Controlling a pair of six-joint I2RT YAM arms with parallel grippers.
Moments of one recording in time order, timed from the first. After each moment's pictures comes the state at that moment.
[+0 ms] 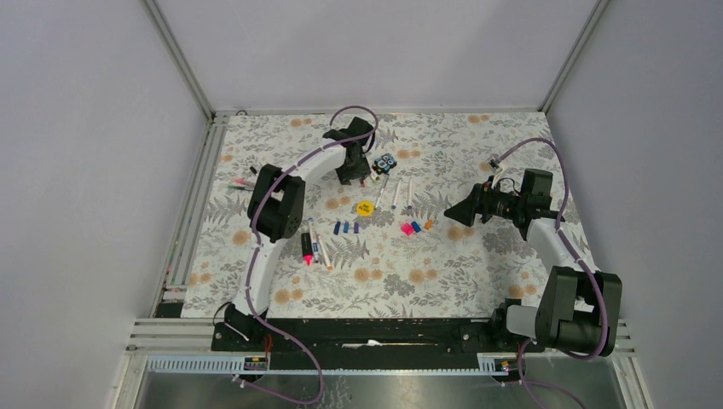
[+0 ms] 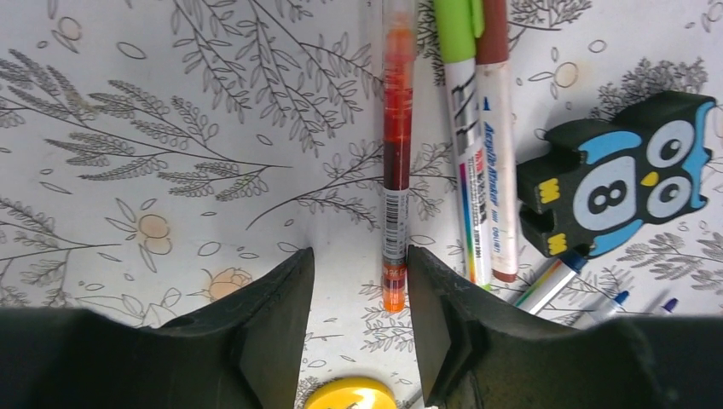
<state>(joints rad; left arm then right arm) -0.50 2.35 1.96 -0.77 -0.20 -0.83 -0.16 1.27 0.67 -0.13 -1.09 -0.04</state>
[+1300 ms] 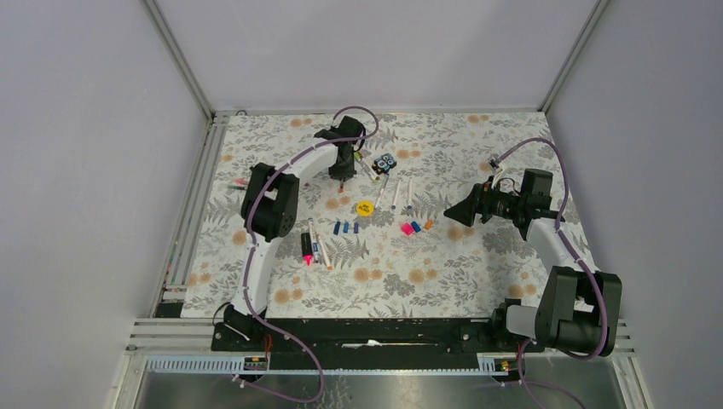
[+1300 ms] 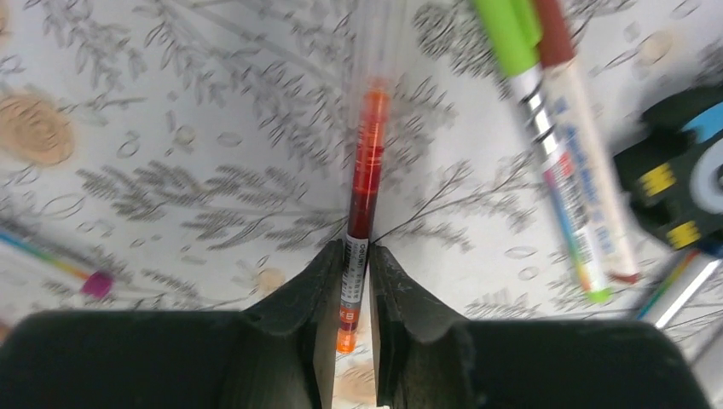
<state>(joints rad) -0.46 2.34 1.94 -0.73 -0.22 -0.49 -0.16 1.27 0.67 -0.13 -1.09 -0.04</state>
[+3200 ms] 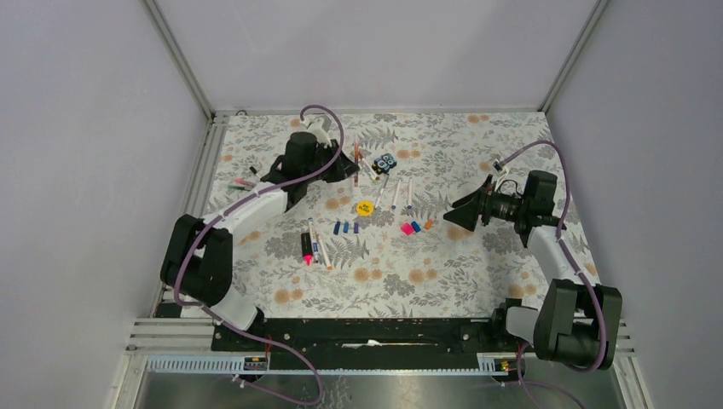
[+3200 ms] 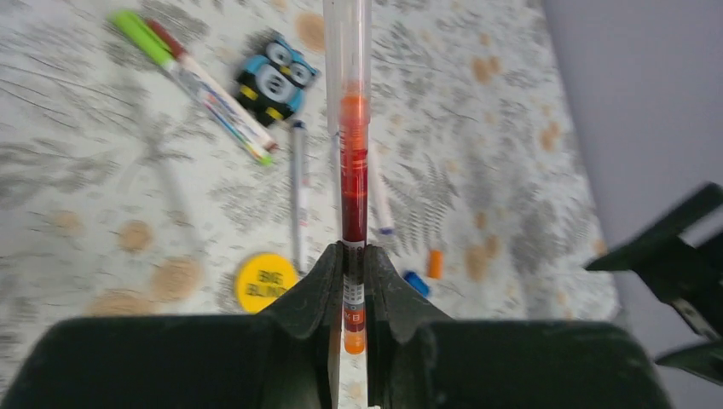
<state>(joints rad) -0.42 1.60 1.13 0.00 0.23 -0.55 -0.17 1.21 0.64 -0.07 -1.25 -0.02</state>
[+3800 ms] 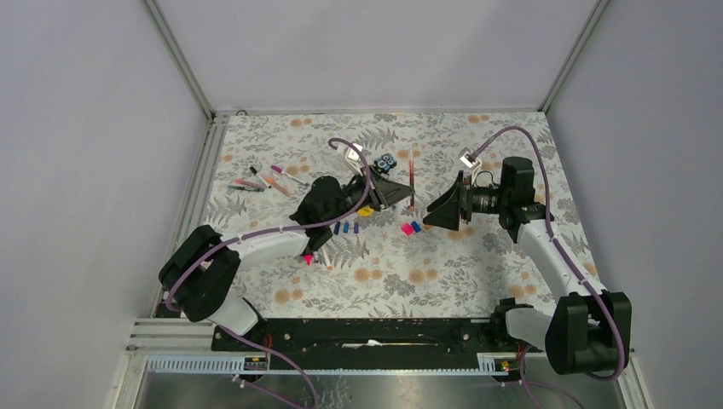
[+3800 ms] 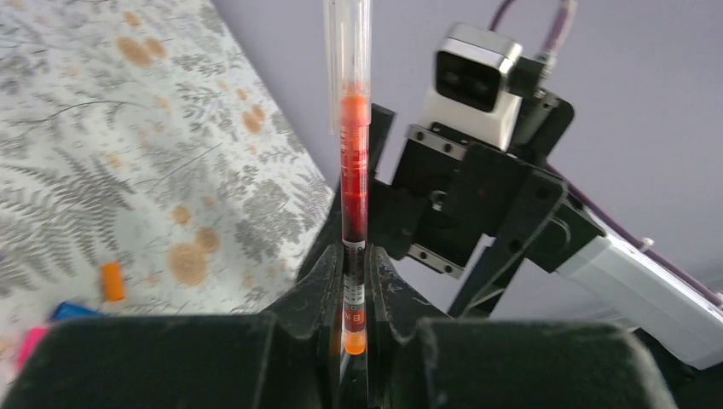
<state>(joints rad) -0.75 1.51 0.79 0.78 0.31 -0.99 0.08 1.17 0.75 -0.14 -1.26 0.14</state>
